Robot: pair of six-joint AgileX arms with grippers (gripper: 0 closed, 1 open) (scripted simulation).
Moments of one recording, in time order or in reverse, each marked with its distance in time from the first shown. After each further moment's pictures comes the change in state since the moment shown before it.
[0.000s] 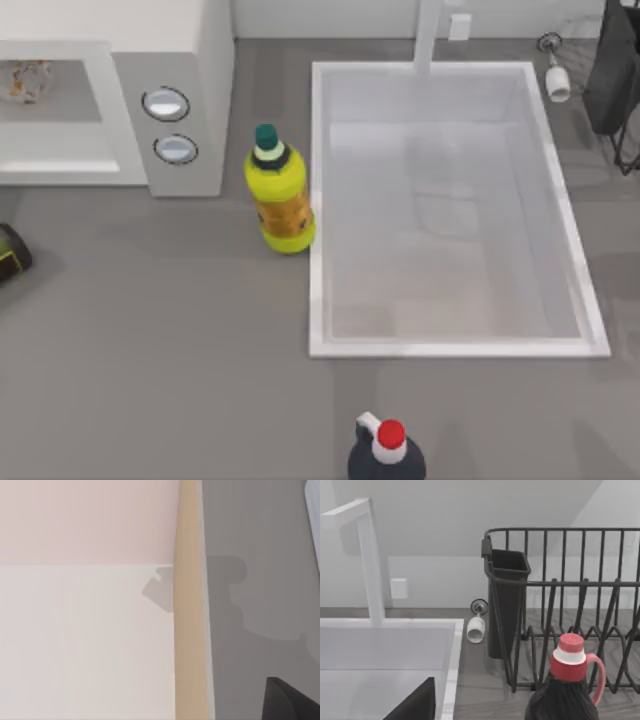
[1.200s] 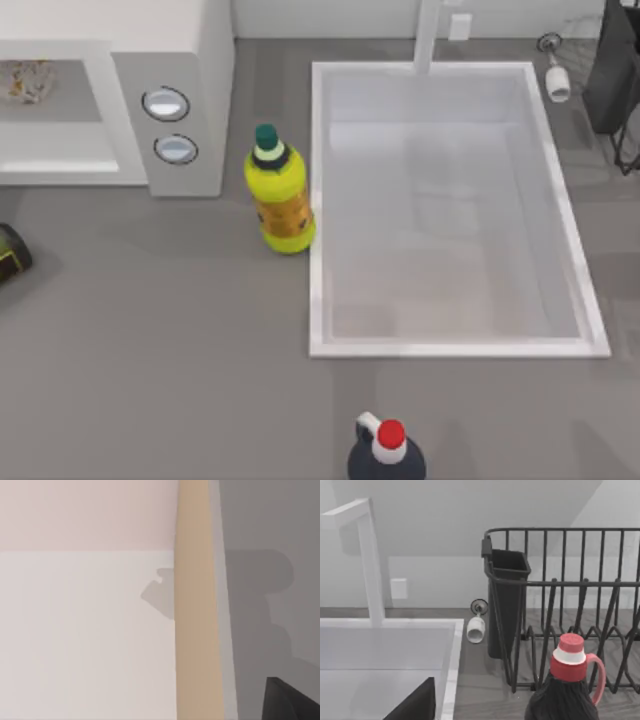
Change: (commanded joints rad) left arm -0.011 0.100 -0.281 0.388 -0.001 -0.004; right arm 0.000 0.000 0.000 0.000 0.000 0.000
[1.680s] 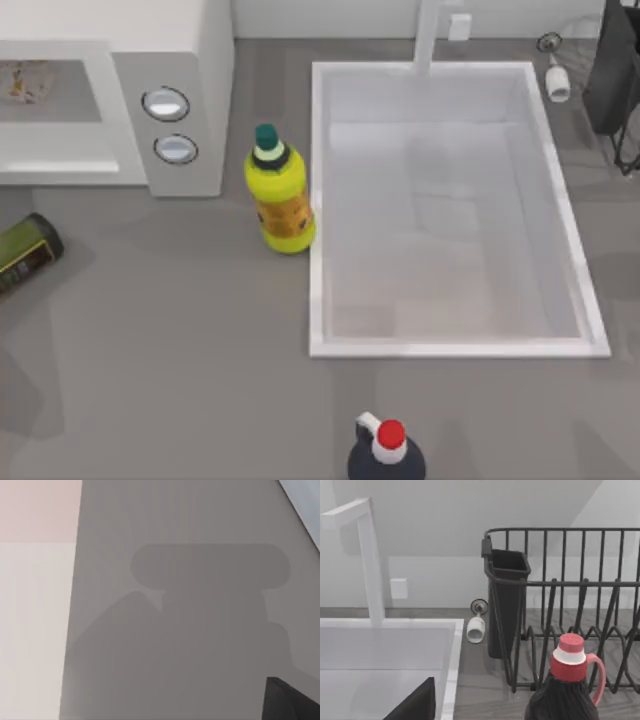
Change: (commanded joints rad) left arm -0.137 -0.251 -0.323 0.150 -0.071 -0.154; right arm 0.000 0.000 0.000 0.000 0.000 0.000
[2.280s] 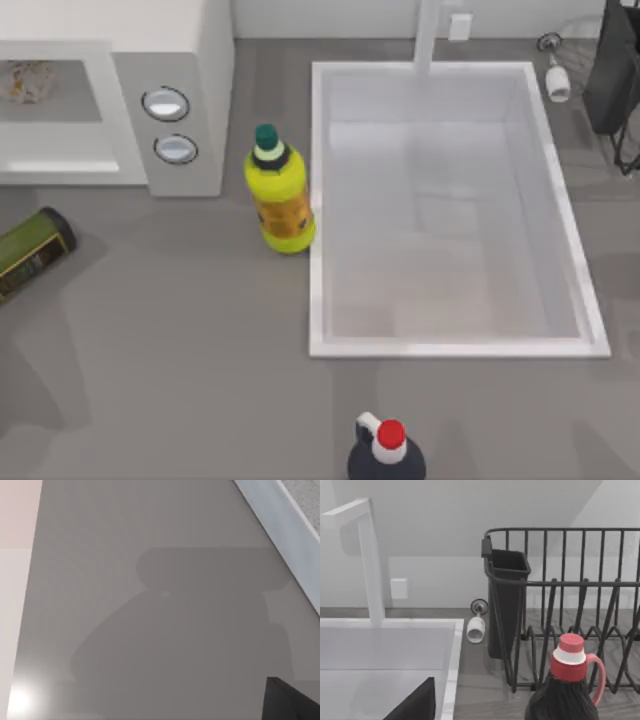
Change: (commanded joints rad) left arm -0.073 -0.098 -0.095 0.045 -0.037 -0.078; right arm 0.000 0.000 0.000 0.000 0.000 0.000
